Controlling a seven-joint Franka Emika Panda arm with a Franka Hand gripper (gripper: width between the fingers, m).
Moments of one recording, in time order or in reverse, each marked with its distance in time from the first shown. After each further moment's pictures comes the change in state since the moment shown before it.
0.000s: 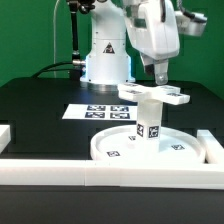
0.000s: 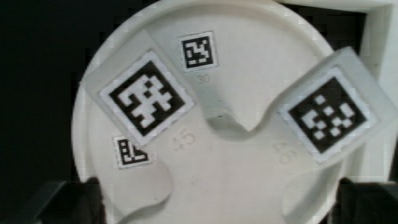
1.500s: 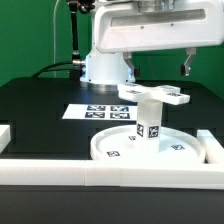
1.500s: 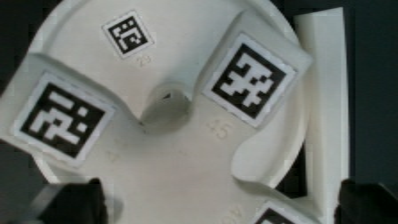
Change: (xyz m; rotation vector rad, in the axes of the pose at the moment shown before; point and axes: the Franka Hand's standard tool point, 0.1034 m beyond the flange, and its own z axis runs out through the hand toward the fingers) arm -0.011 -0.002 0.002 -0.107 0.060 -1.458
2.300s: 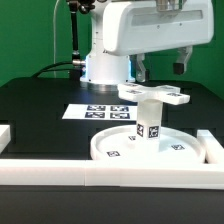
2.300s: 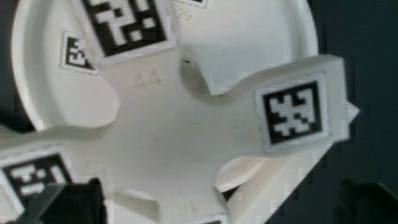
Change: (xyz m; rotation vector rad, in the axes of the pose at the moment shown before) arm 0.003 0.004 0.001 -0.033 0.008 -0.731
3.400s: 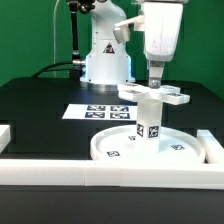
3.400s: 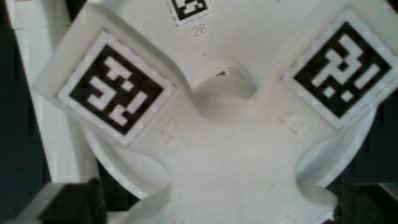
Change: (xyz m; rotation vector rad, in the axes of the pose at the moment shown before) arm -0.005 0.011 0.011 -0.080 -0.072 -0.768
